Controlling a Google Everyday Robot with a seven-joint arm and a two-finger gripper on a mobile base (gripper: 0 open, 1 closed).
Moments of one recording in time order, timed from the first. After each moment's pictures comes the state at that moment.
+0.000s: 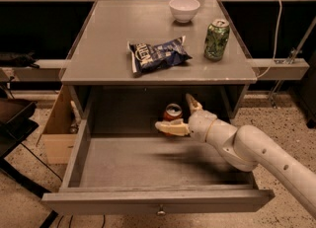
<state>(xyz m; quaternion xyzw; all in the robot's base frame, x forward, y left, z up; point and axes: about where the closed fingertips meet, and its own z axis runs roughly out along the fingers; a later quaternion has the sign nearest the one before) 0.611 -0.052 0.703 -0.32 0.65 0.29 0.62</state>
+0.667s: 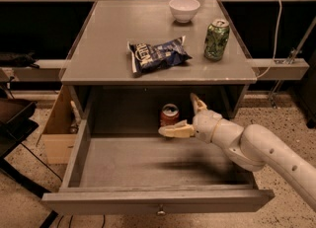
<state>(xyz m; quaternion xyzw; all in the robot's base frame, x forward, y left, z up) 0.601 -0.060 0.713 -0.32 0.66 0.30 0.61</state>
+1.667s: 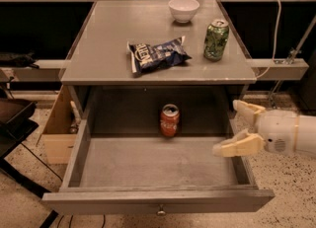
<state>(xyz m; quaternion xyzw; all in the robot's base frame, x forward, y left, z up) 0.467 -0.163 0.811 -0.37 0.73 0.32 0.48</state>
